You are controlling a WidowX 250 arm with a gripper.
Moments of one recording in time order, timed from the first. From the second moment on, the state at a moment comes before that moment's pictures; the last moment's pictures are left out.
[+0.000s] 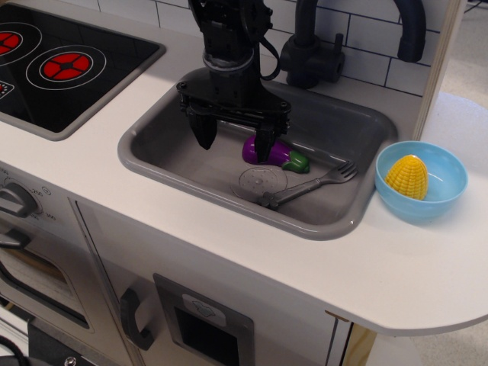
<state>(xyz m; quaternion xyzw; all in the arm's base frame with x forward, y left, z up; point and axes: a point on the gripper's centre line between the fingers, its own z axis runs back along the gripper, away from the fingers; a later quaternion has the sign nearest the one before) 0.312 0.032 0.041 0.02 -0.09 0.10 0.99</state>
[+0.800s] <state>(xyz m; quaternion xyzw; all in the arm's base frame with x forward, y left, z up) 0.309 -0.005 0.056 -0.02 -0.07 0.11 0.99</state>
